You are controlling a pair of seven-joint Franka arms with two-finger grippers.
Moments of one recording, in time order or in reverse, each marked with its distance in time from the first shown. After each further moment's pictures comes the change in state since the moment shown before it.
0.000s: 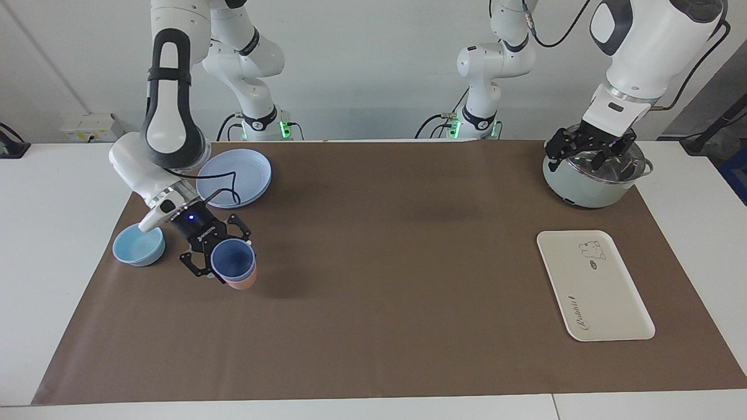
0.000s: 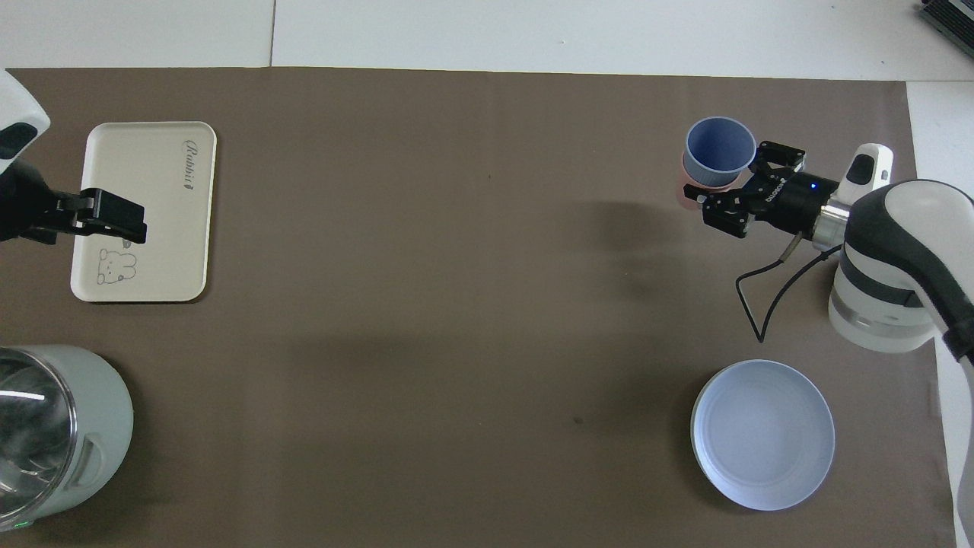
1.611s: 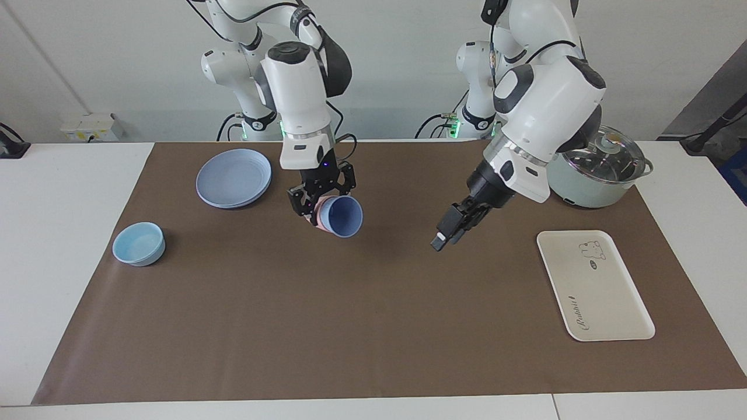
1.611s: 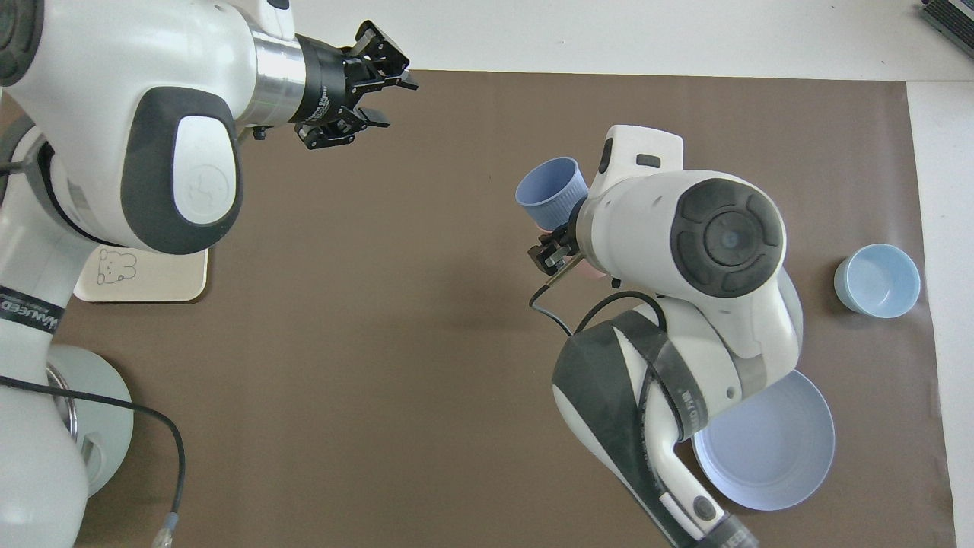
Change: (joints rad) left arm -0.296 0.344 -0.030 0.221 -0.396 0.584 -0.821; right arm 0.450 -0.036 0.012 0.254 -1.320 -0.290 1.519
